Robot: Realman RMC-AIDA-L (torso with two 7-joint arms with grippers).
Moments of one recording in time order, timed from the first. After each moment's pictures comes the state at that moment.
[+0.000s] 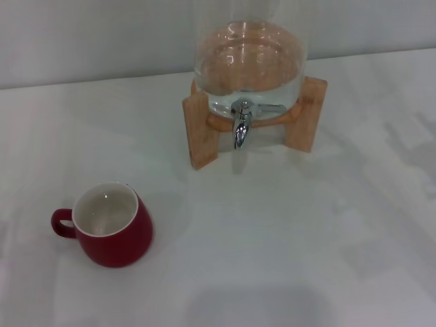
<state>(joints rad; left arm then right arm) -0.17 -2.09 -0.50 -0.30 1.90 1.47 -0.10 0.31 2.01 -1.07 -0.08 -0.42 -1.67 0.58</state>
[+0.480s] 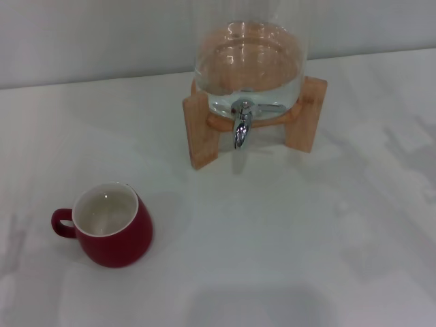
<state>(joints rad) -0.15 -2.09 -0.41 -0.30 1.90 1.47 -0.10 0.30 2.01 -1.10 -0.08 -0.42 -1.67 0.58</state>
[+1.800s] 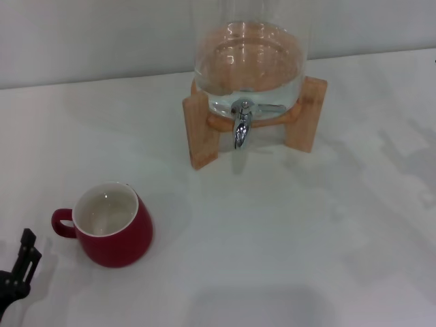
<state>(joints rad) -0.12 -2.09 -0.24 -0.30 1.90 1.37 -0.09 0.30 2.01 -1.13 -0.06 -0.42 -1.70 0.58</state>
